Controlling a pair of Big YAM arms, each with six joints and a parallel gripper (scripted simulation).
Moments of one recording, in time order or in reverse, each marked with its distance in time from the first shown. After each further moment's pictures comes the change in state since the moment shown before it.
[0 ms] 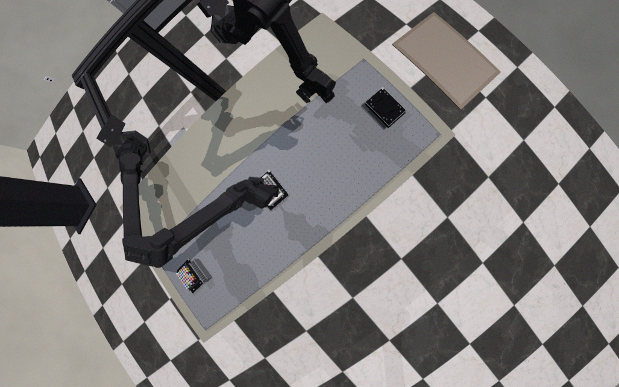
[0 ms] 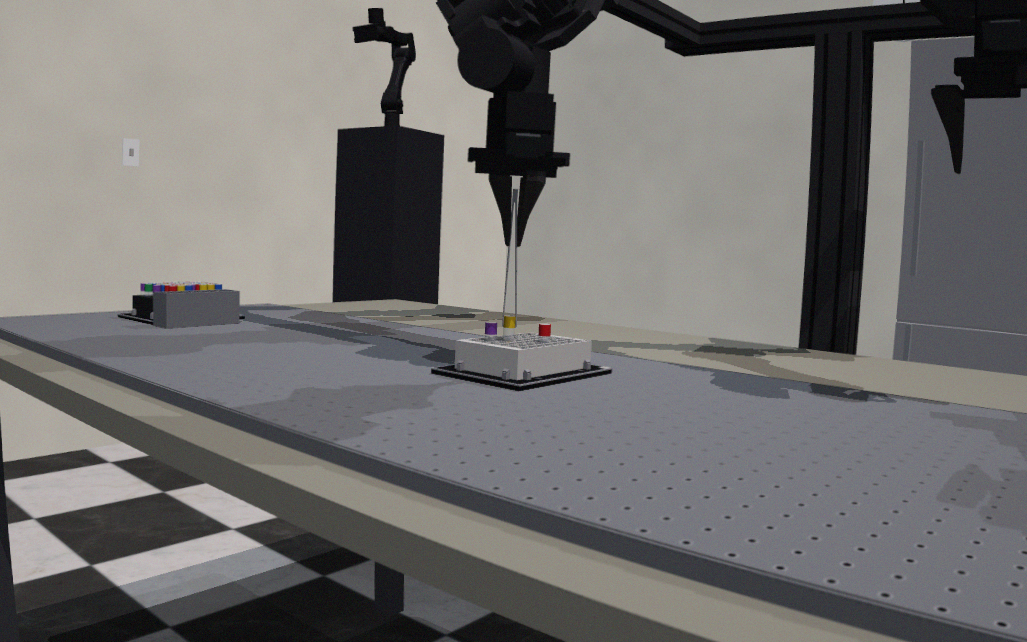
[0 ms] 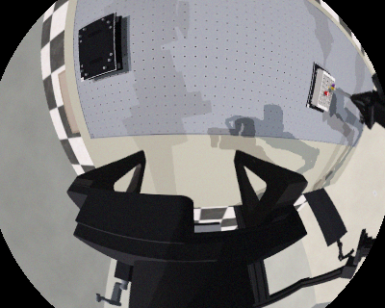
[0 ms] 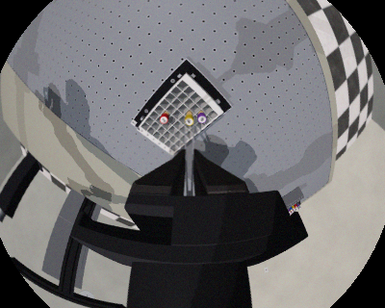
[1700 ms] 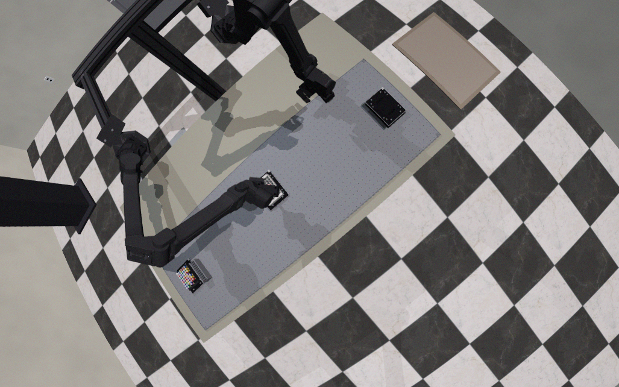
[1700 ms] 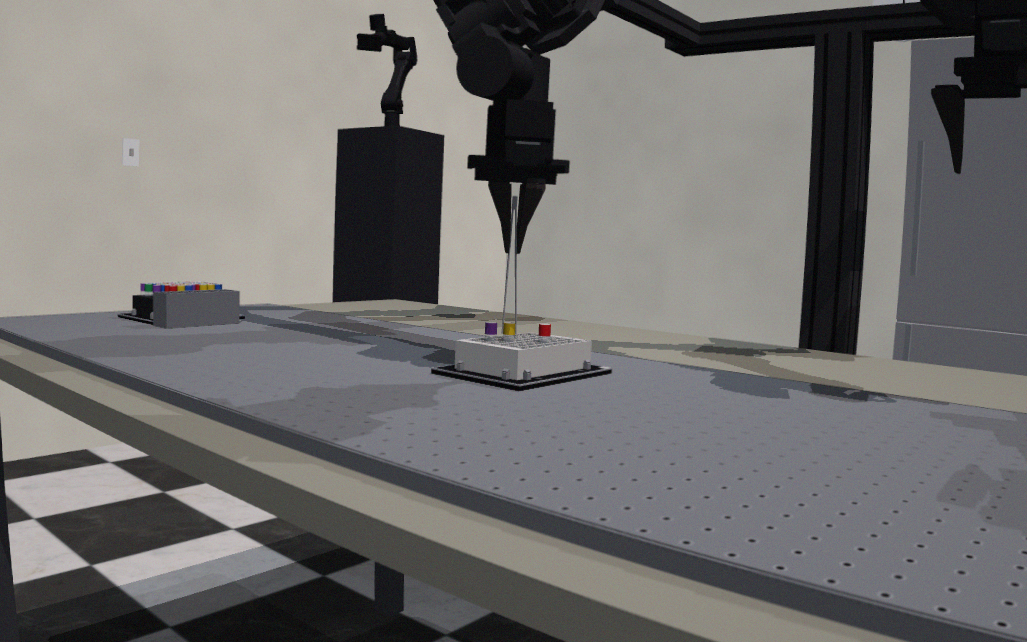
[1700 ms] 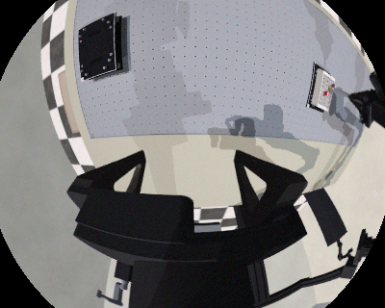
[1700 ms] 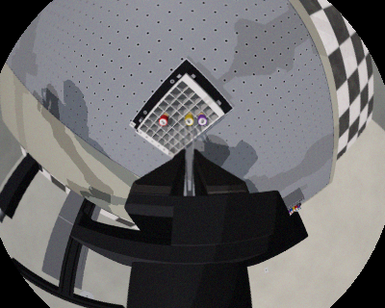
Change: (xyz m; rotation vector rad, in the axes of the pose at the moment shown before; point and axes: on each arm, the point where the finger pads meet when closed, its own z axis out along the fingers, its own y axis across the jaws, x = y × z) left arm 0.000 0.000 0.000 0.000 0.000 0.000; right arm 0.000 0.000 0.007 0.000 0.001 -0.001
